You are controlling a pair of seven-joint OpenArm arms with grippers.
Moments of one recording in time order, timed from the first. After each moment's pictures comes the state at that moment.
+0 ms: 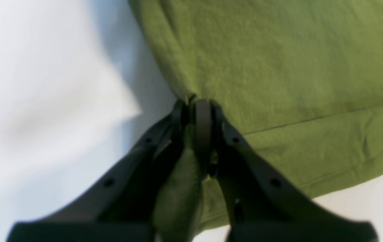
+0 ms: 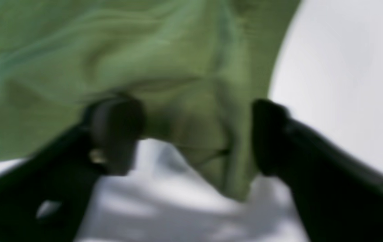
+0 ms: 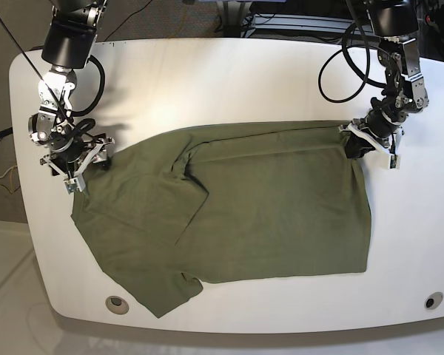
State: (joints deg) left arm 6.2 -15.7 -16.4 76.1 -29.7 -25.9 34.5; right arm 5.9 17.2 19.6 69.5 1.0 33.1 -34.9
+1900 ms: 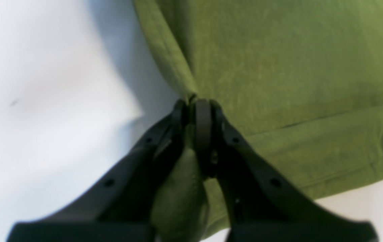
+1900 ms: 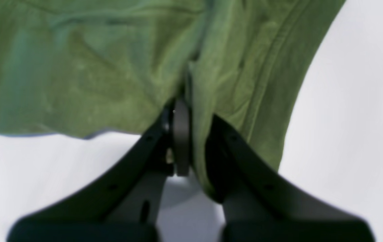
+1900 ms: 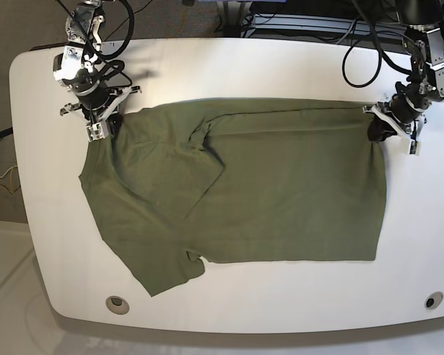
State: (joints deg) left arm 12.7 -24.9 -16.7 76.8 -32.7 -27.2 34.8; right arm -17.7 7.3 20.3 92.3 1.8 30.7 -34.5
